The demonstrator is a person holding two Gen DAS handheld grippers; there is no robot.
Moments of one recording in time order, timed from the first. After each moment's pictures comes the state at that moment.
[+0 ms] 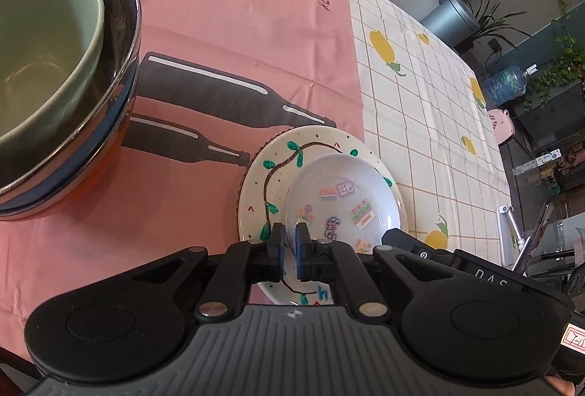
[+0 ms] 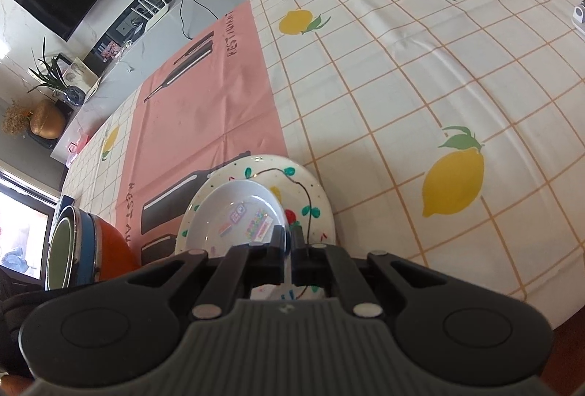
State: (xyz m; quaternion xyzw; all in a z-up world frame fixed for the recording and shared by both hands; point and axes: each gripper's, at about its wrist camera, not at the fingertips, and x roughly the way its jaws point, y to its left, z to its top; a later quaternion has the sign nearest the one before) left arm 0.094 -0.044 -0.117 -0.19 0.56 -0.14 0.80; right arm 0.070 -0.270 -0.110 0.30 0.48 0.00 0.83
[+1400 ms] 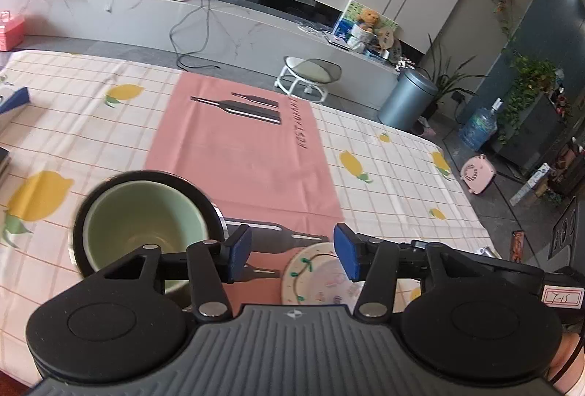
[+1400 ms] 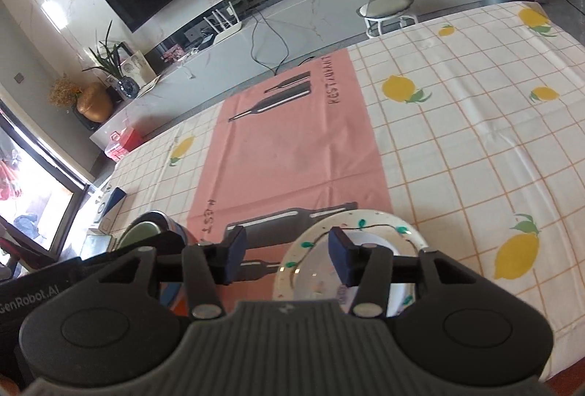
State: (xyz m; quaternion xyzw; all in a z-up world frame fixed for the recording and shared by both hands) left arm 0.061 0.023 -0.003 -0.13 0.39 -0.15 0.90; right arm 0.083 -0.207 -0.034 0.24 0.41 0.08 0.88
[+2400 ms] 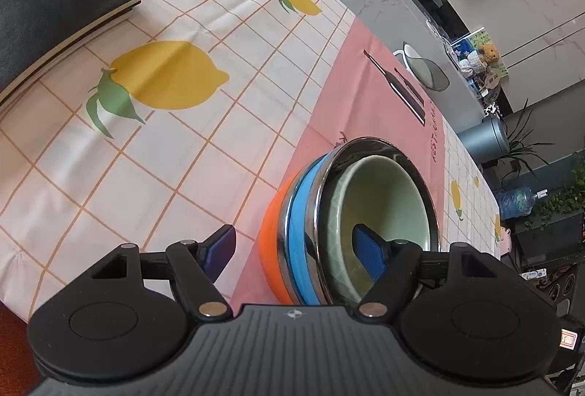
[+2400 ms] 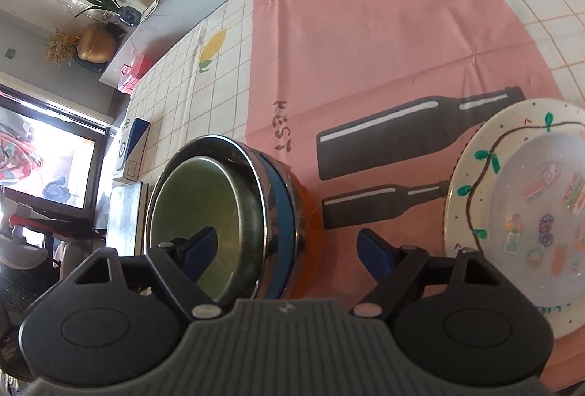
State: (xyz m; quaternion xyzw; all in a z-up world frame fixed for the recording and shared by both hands) left arm 0.097 0.164 -0.103 -0.33 0.50 -0.04 0.80; right arm 0.153 -0.095 -0.101 0.30 0.55 0.12 0.77
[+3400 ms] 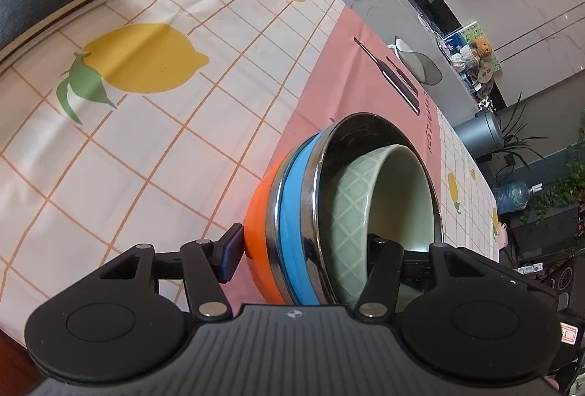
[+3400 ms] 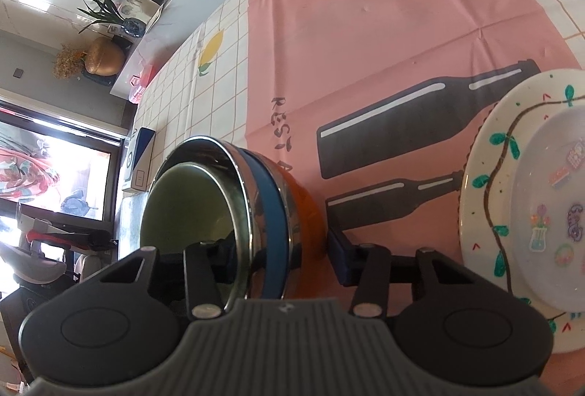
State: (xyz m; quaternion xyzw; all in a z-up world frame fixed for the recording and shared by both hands) left arm 0.101 0.146 -0.114 -0.32 0.49 -0.06 0.81; right arm 0.153 -0.100 -0.114 0.34 0.55 0.13 0.76
